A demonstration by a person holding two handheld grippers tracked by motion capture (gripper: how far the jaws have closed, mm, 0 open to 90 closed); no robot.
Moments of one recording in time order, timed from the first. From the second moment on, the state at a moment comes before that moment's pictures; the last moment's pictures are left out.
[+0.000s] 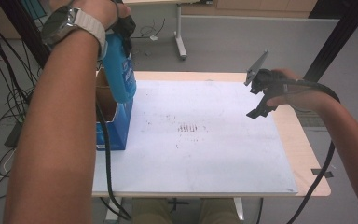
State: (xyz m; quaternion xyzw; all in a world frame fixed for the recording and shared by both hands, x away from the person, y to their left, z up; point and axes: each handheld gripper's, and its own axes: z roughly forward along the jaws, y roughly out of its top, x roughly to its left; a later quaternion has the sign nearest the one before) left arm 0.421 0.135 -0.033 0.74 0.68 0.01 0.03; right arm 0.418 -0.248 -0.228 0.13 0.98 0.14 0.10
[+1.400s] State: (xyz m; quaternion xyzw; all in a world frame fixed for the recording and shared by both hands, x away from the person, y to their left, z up) left arm 0.441 0.183 -0.049 0.71 0.70 0.03 0.03; right arm 0.422 -0.255 -0.238 0.16 0.97 0.13 0.09
